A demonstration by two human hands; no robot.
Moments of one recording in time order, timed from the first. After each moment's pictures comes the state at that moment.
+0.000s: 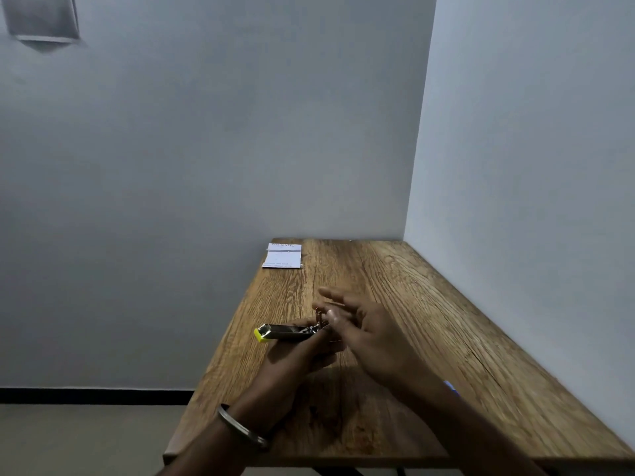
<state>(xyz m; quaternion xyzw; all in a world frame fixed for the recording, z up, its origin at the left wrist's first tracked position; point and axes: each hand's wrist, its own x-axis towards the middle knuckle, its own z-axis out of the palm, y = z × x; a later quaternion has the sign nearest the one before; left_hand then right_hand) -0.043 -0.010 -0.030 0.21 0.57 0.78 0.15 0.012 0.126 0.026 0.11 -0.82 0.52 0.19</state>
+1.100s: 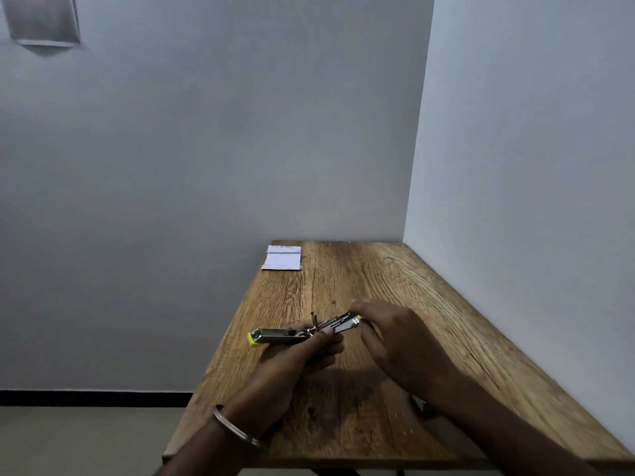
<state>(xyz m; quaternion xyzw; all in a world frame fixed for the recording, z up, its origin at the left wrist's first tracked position) -0.038 -0.013 -0.012 0.17 0.56 0.80 0.17 0.009 0.173 0.019 0.14 -0.92 0.16 0.32</state>
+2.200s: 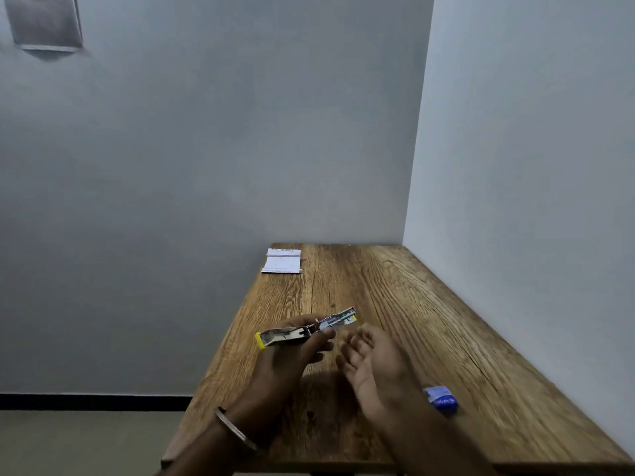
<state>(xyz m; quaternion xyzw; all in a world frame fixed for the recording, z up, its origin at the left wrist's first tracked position) -0.048 -0.012 -0.017 0.24 0.64 0.73 0.02 0.015 0.111 0.014 -0.19 -0.43 0.88 0.10</state>
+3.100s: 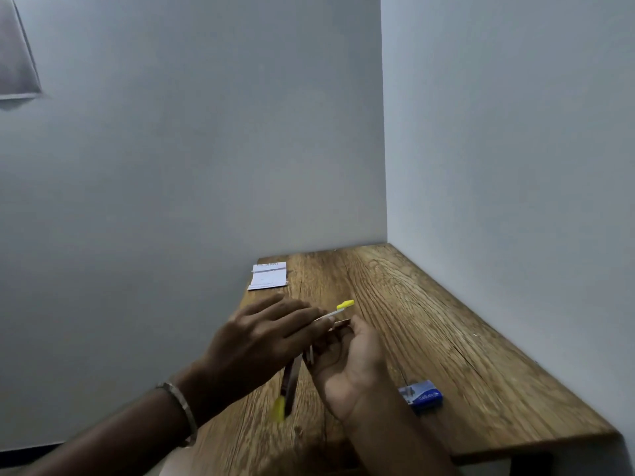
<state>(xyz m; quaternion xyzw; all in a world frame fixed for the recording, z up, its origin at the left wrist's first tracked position) -0.046 -0.033 0.065 0.58 0.64 -0.02 -0.50 0.015 0.102 0.040 -0.10 -0.18 0.98 0.07</state>
